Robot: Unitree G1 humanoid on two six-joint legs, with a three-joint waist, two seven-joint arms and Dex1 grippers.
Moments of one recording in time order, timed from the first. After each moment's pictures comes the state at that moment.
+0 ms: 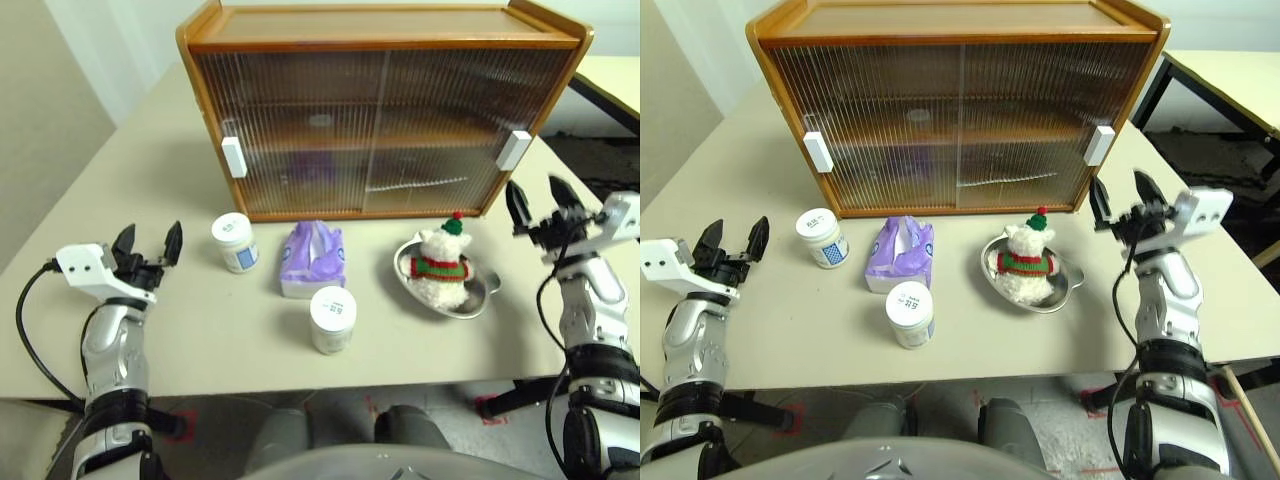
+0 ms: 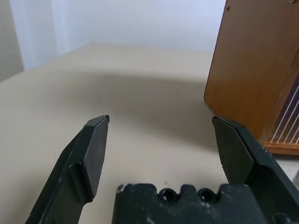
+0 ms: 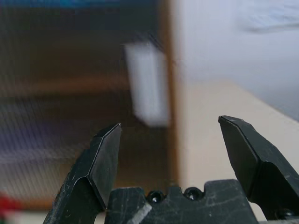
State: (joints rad) left arm -0.18 0.40 0.43 0.53 -0.40 -0.33 -0.50; right arm -0.34 -0.40 -0.34 0.41 0.46 -0.27 0.63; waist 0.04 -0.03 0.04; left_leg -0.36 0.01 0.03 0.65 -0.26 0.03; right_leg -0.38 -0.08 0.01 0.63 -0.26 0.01
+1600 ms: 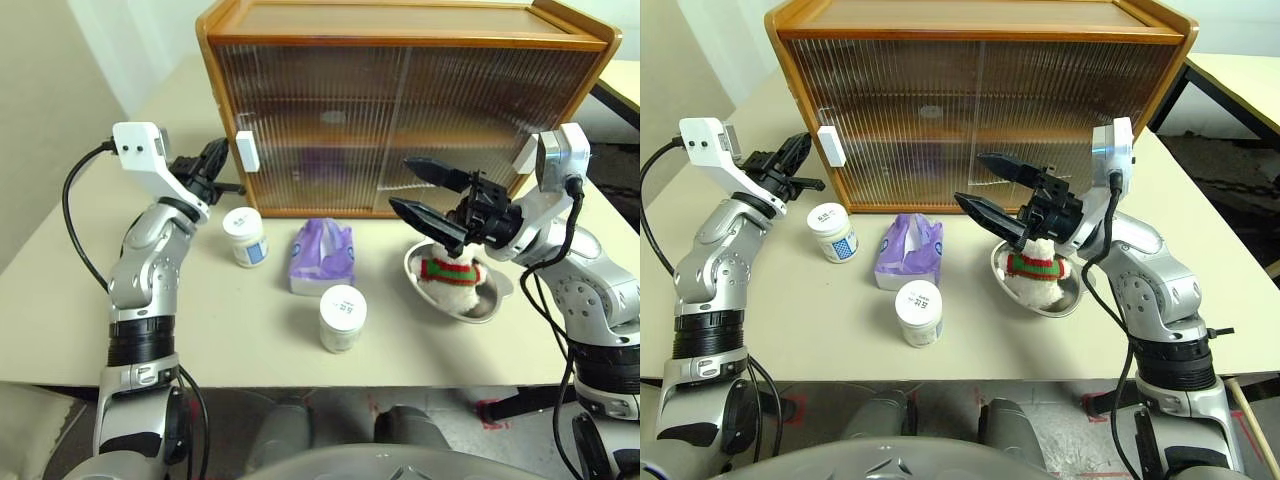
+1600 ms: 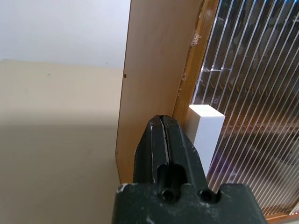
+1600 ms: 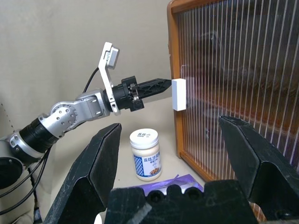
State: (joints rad) left arm -0.45 0.36 0.24 0.00 -0.45 0.36 -0.31; right arm -0.33 -0.47 -0.09 -0.29 0.72 0.39 0.88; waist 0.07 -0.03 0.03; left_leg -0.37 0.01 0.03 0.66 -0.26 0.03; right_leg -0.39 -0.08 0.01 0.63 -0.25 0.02
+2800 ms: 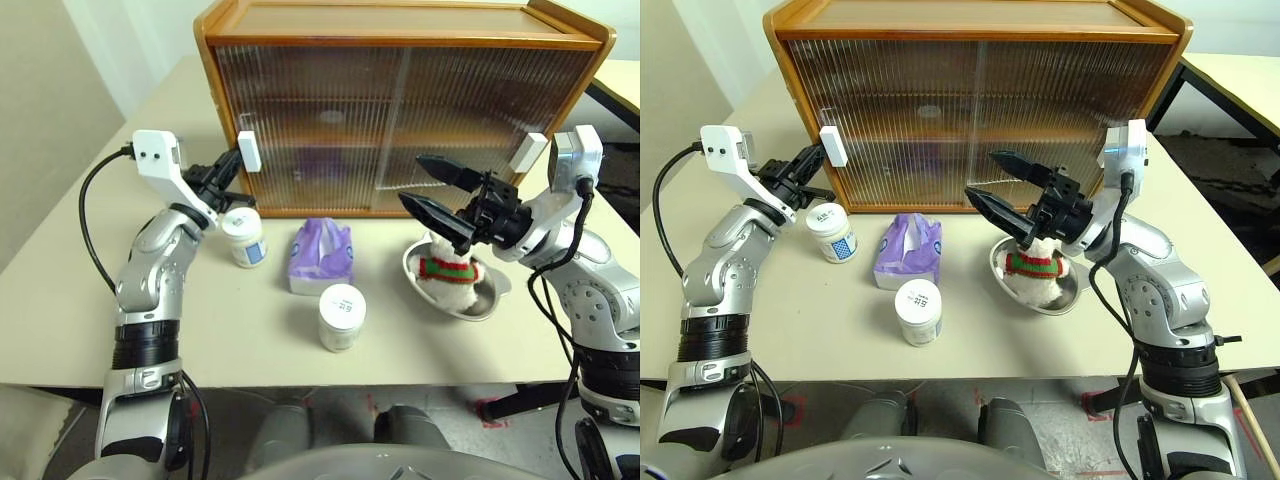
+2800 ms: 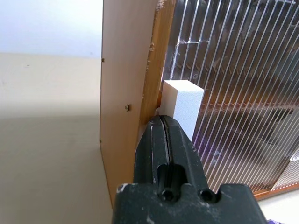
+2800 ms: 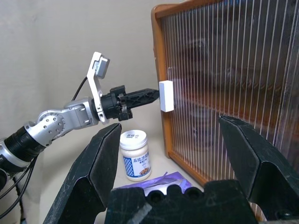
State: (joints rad) left arm -0.44 0.35 0.21 0.02 -0.43 0.36 -0.36; right arm -0.31 -0.47 -0.13 -0.31 0.72 0.39 0.85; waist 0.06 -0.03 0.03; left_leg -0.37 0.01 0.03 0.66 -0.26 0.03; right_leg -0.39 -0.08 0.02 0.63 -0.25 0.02
